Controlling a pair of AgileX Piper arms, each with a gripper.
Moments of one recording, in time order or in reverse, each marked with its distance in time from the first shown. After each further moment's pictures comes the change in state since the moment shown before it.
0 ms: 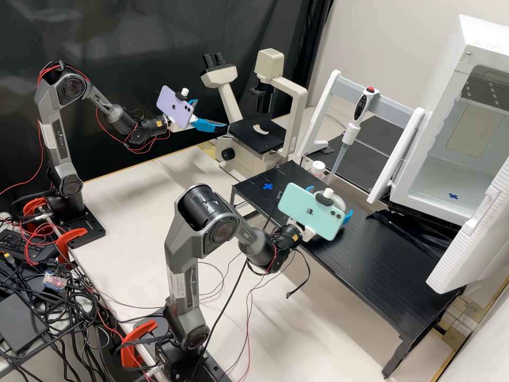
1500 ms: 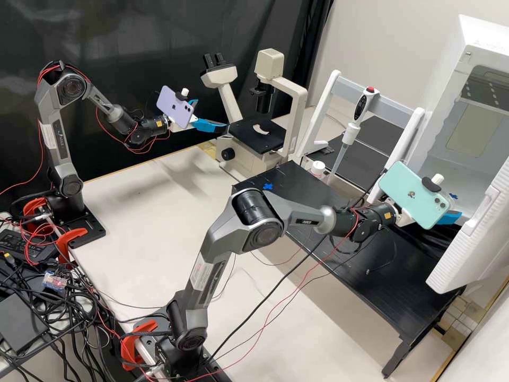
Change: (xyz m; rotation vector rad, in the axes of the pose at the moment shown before) left arm 0.000 0.000 0.000 0.000 0.000 0.000; right arm 0.155 0.134 0.019 0.028 -0.257 0.195
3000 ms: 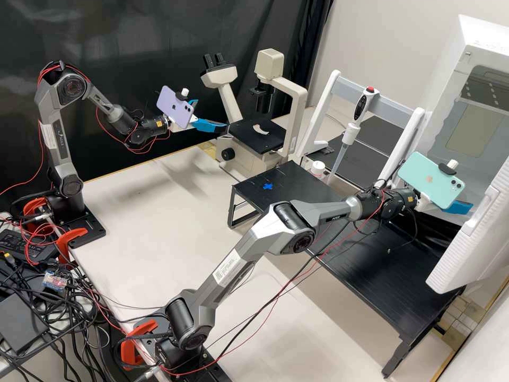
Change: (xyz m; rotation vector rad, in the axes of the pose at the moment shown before) left arm 0.000 0.000 0.000 0.000 0.000 0.000; right arm 0.086 -0.025 -0.015 -0.097 -0.068 -0.068
